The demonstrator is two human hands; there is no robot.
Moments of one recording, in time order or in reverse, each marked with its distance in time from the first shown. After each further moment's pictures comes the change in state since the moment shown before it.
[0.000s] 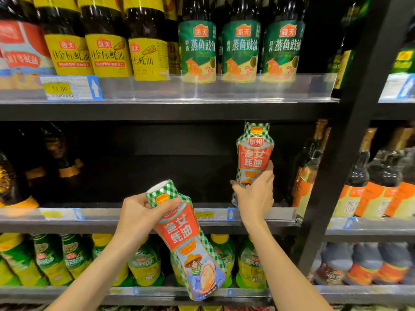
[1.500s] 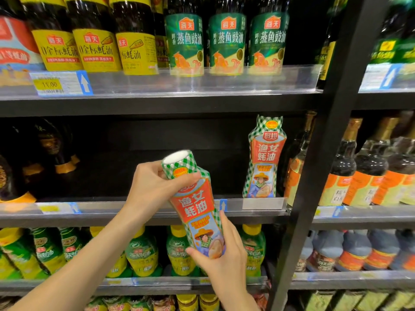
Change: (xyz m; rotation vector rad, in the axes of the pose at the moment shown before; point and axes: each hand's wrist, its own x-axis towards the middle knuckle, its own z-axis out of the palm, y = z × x) left_hand -0.004 0.048 0.025 0.052 -0.112 0.234; right_hand -0.142 0.044 -0.024 0.323 -0.382 -0.222
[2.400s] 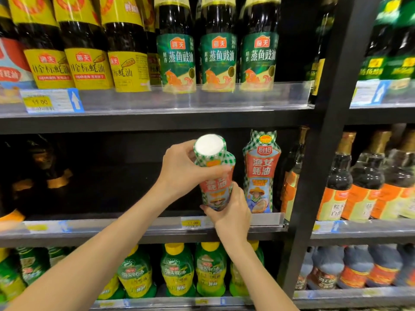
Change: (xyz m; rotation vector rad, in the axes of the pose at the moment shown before) left_hand 0.052 0.026 0.043 0.064 -0.159 0.326; right_hand 0.112 -0.013 -0.017 -0.256 0.160 0.054
